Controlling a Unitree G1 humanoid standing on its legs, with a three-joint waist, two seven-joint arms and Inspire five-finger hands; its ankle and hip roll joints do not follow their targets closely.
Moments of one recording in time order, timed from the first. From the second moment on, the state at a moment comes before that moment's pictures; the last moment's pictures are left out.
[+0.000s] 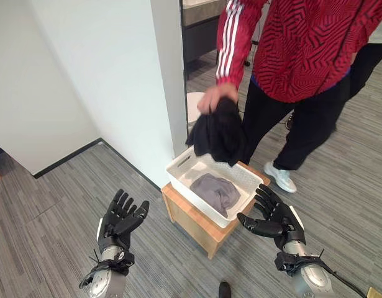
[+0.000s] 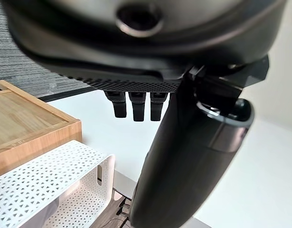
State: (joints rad) left arm 0.30 0.13 0.05 0.06 -0.66 -0.13 0.06; right arm 0.28 -0.31 0.01 -0.01 0.44 -0.07 0.04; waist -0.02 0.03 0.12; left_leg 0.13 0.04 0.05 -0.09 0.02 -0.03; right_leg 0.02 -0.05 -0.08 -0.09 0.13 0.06
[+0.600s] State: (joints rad) left arm 0.30 0.14 0.05 0.06 -0.66 -0.13 0.08; right arm 0.28 -0.31 0.01 -0.01 0.44 -0.07 0.04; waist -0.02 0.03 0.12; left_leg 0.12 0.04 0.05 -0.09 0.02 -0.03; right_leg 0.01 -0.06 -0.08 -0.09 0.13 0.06
